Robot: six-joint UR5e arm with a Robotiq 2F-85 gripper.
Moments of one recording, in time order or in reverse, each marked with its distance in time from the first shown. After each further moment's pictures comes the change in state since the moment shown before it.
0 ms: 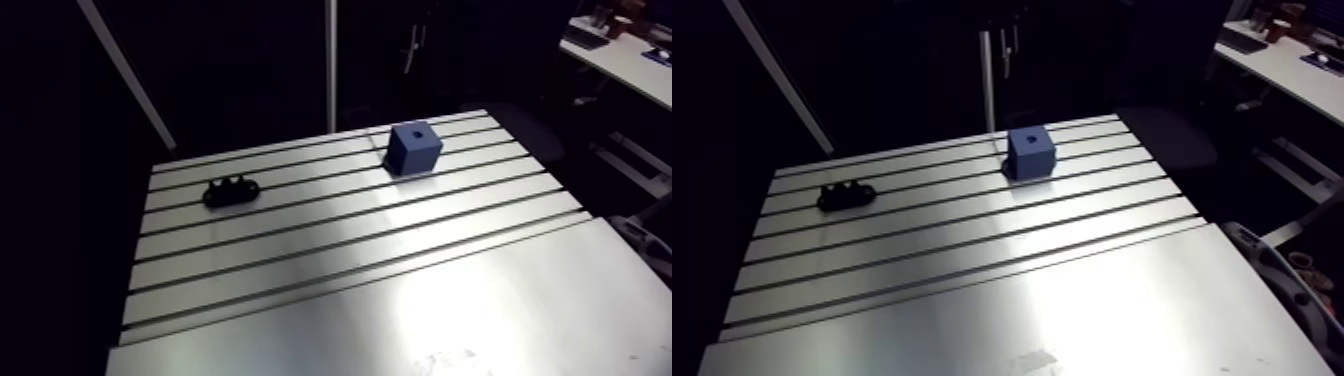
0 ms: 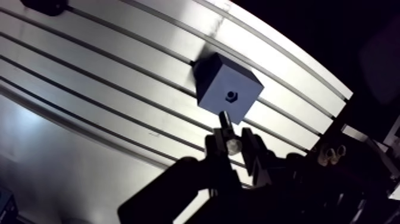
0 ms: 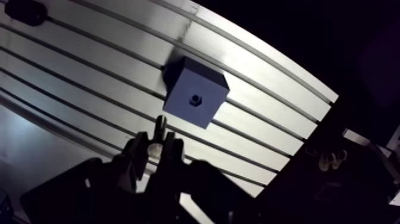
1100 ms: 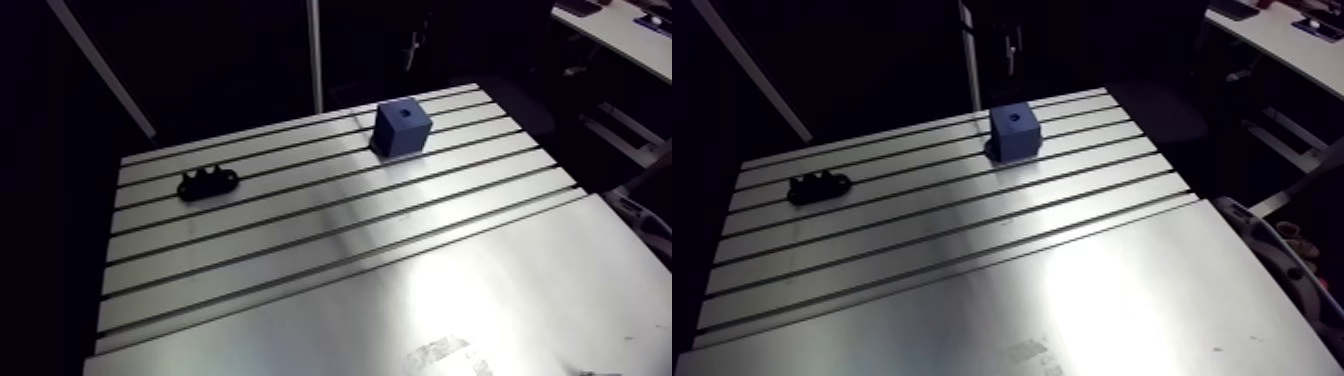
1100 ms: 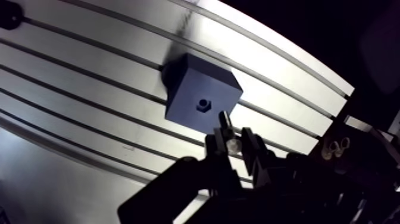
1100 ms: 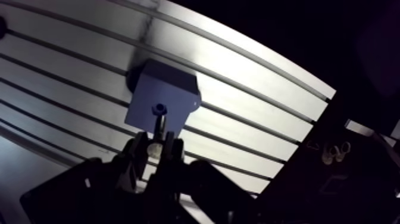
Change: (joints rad) arm -0.052 0.067 0.036 -0.107 -0.019 0.006
